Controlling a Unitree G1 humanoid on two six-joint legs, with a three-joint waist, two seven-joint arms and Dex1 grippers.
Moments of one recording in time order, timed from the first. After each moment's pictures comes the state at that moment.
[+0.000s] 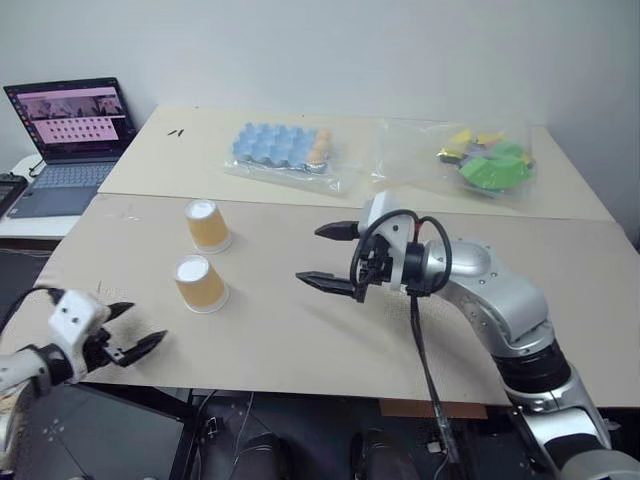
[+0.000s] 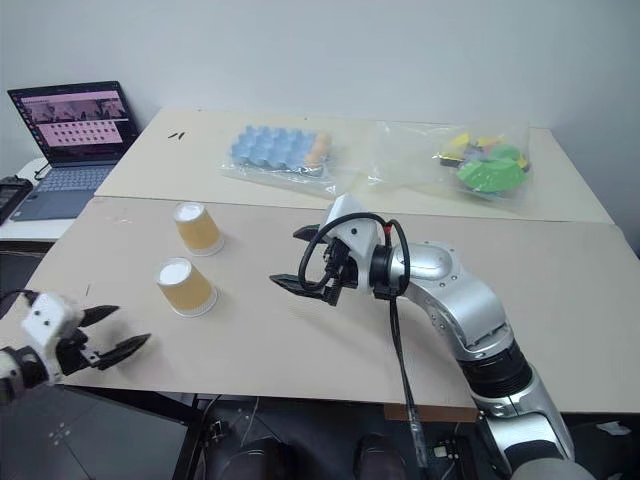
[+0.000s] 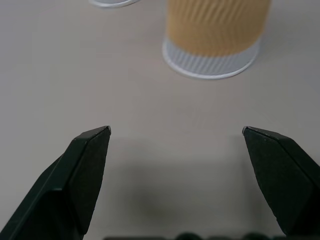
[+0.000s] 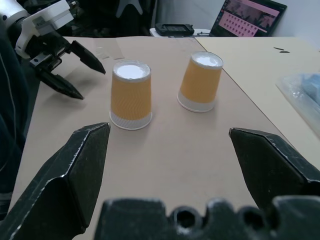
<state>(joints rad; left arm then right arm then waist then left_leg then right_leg) 0.11 0.86 0.34 0.04 -0.36 0.17 -0.95 -0.62 -0.49 0.23 -0.35 0.45 0.64 0.74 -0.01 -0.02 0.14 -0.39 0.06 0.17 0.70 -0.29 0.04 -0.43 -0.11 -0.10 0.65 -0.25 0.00</state>
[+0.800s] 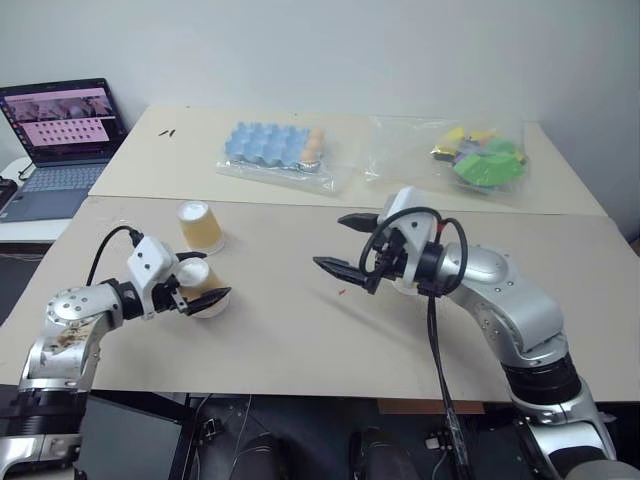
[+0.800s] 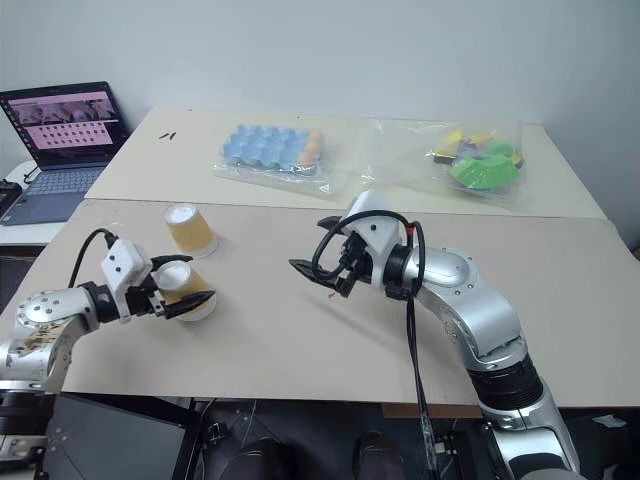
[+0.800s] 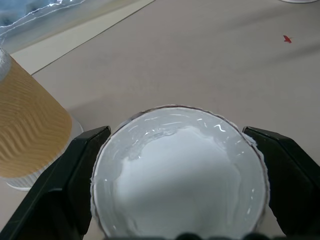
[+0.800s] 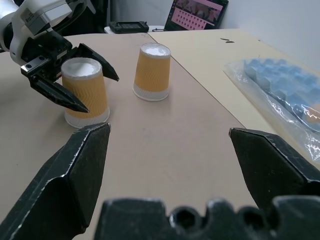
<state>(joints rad) -0.24 0.76 0.16 0.10 -0.32 0.19 -1.00 -0.57 -0.50 0.17 -0.41 0.43 0.66 0.65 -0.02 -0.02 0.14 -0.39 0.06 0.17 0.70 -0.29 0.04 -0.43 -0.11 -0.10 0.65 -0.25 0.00</state>
